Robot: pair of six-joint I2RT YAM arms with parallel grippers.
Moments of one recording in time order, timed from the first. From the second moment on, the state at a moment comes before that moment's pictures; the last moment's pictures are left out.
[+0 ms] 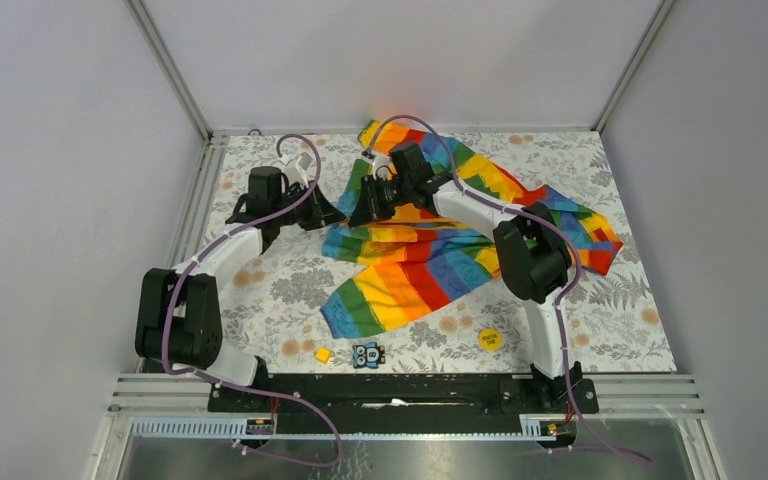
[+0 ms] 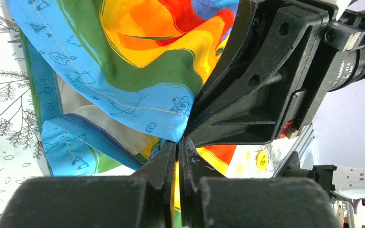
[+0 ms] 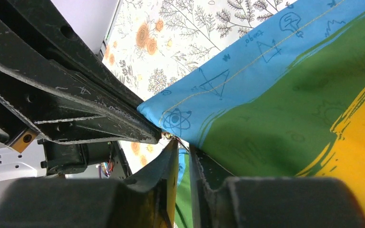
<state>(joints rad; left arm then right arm) -0.16 1.49 0.91 0.00 0.67 -0.46 0.62 2.13 1.65 -0.22 -0.71 0.47</state>
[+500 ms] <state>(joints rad) -0.14 1.51 0.93 -0.02 0.71 -0.45 0.61 2.14 1.58 -0.01 -0.76 0.47</state>
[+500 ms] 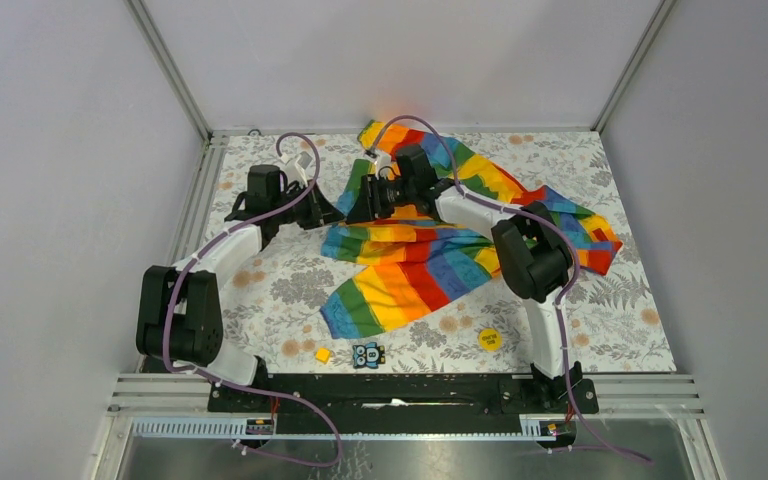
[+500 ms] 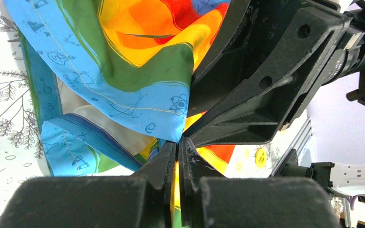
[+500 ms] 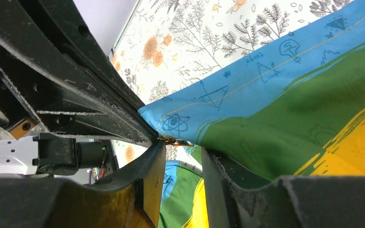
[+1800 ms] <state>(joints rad) -0.11 1.59 0.96 -0.01 0.89 -0.55 0.61 2.14 1.22 0.77 -0.88 0.69</state>
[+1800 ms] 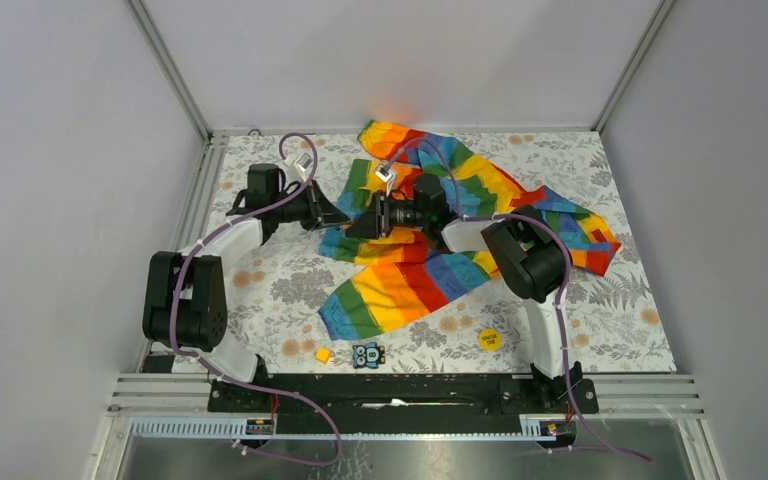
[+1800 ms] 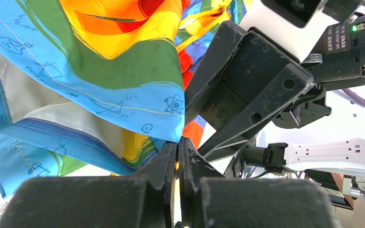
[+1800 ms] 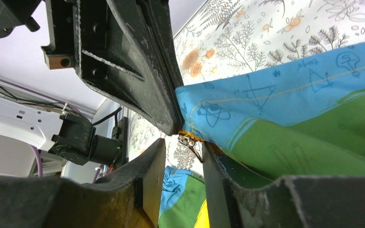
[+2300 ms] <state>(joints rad) -0.11 1.59 0.96 -0.05 0.76 -0.49 0.62 2.12 1.37 0.29 -0.72 0.74</state>
